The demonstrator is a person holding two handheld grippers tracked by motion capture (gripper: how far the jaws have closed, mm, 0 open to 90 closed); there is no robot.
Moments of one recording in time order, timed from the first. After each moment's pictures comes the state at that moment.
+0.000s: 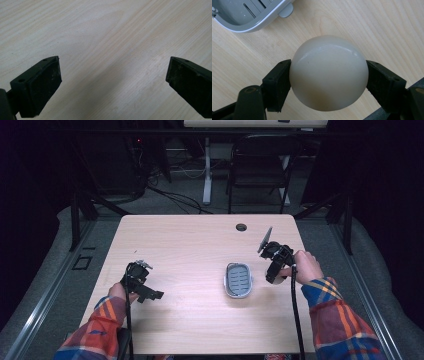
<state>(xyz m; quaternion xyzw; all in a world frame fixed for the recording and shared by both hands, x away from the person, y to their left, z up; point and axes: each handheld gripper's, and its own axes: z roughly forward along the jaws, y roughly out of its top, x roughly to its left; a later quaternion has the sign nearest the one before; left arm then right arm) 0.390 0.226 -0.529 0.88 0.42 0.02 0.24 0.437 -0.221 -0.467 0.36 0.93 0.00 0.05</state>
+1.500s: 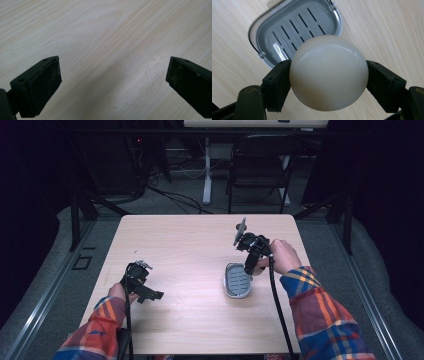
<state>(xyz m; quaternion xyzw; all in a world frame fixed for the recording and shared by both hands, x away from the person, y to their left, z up) 0.389 0.227 -0.530 0.88 0.42 0.02 0.24 0.448 -0.149 -0.439 0.30 0.95 0.00 0.06</state>
